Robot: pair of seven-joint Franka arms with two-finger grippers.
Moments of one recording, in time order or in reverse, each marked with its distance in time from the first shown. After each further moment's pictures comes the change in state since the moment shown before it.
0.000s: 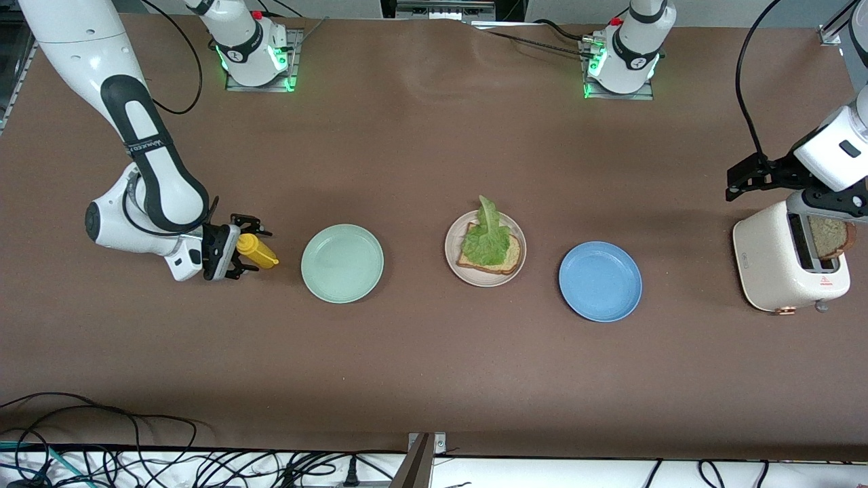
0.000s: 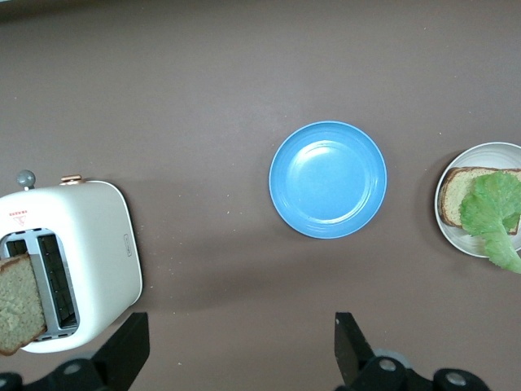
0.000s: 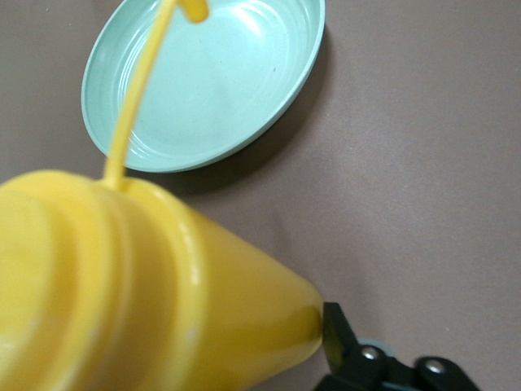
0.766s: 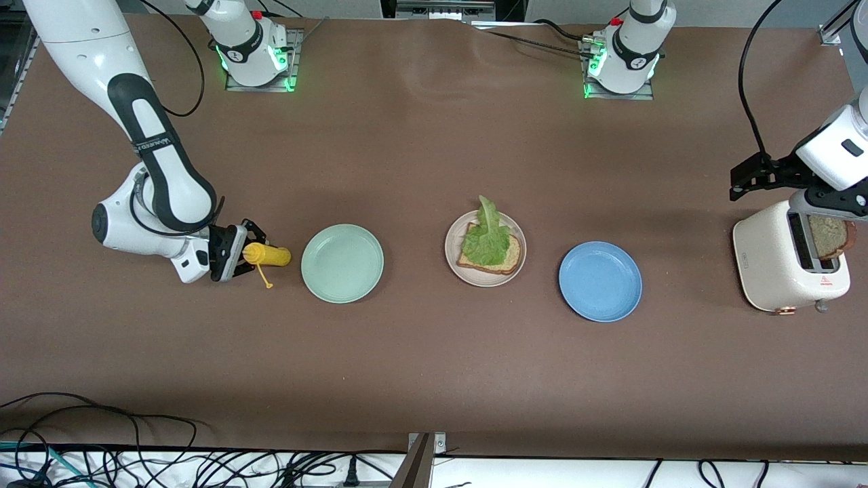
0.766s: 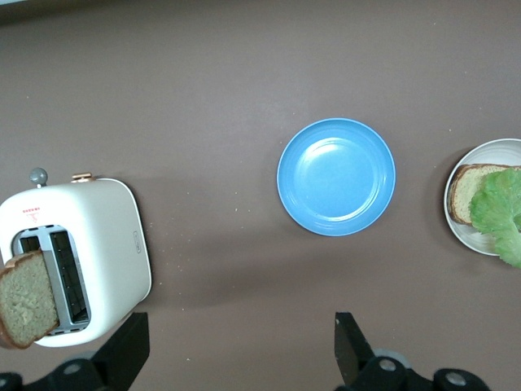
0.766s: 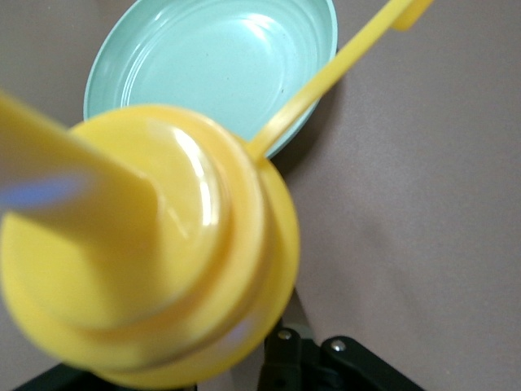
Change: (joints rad) left arm 0.000 0.000 -0.001 0.005 0.023 -0.013 0.000; right arm 0.011 0.000 0.033 0.029 -0.081 0.012 0.056
